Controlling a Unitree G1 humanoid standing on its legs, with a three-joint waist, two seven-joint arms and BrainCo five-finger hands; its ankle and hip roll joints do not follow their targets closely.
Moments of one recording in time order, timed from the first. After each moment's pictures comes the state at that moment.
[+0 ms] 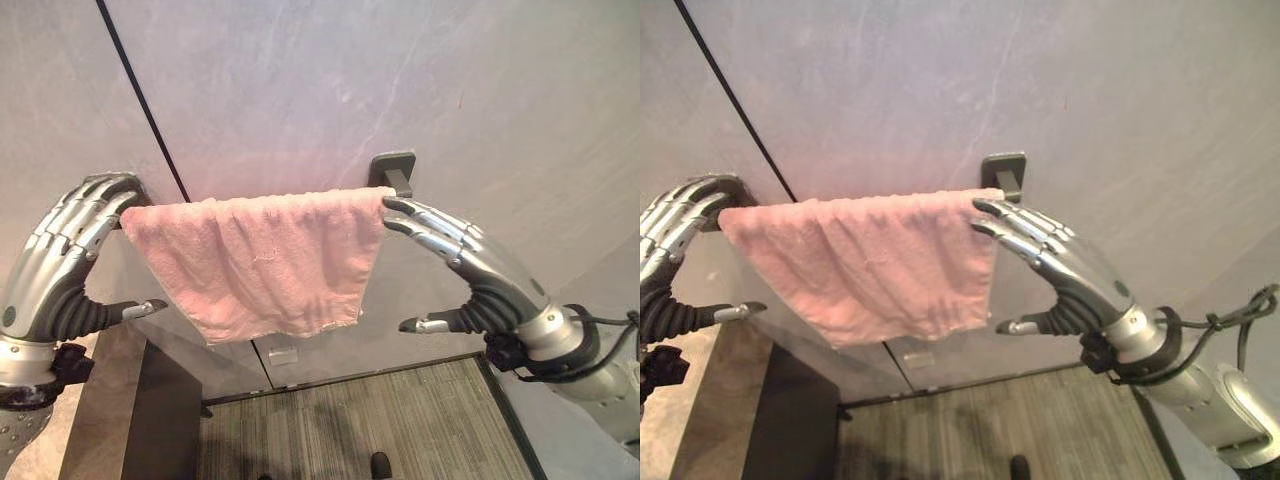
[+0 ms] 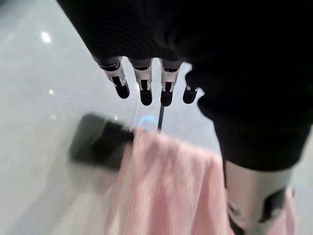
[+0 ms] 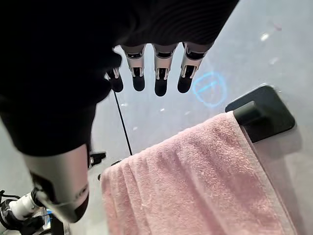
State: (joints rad) left arm 0.51 1.03 0.41 -0.35 0.37 -0.40 0.38; right arm -0.09 -1.06 0.19 -0.57 -0.22 -0.36 -0.18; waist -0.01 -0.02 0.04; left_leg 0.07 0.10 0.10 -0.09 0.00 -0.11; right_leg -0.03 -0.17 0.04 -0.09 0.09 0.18
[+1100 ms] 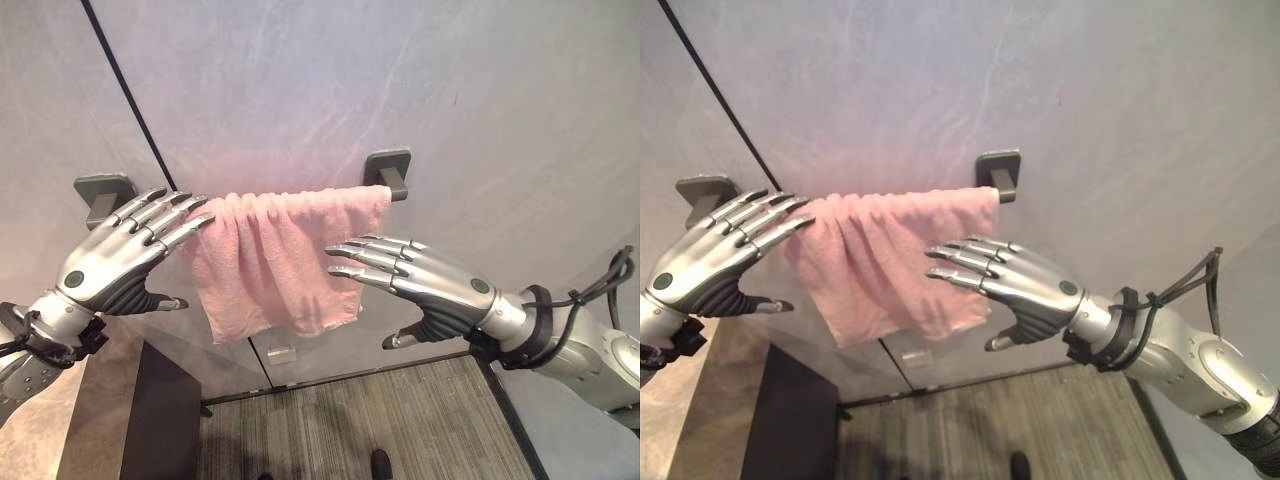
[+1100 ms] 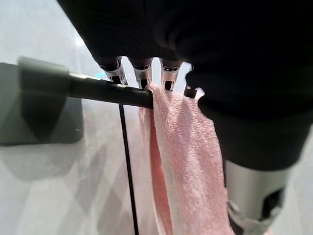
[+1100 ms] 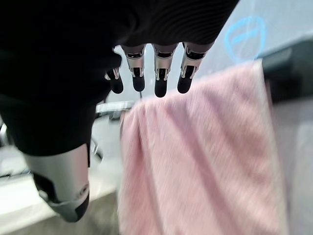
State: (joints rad) left arm 0.37 1.22 0.34 -0.32 0.49 -0.41 0.28; right arm -0.18 -1.12 0.22 -0.59 -0.29 -0.36 -0.04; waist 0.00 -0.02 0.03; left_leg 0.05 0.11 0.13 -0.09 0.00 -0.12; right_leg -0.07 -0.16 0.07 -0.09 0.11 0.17
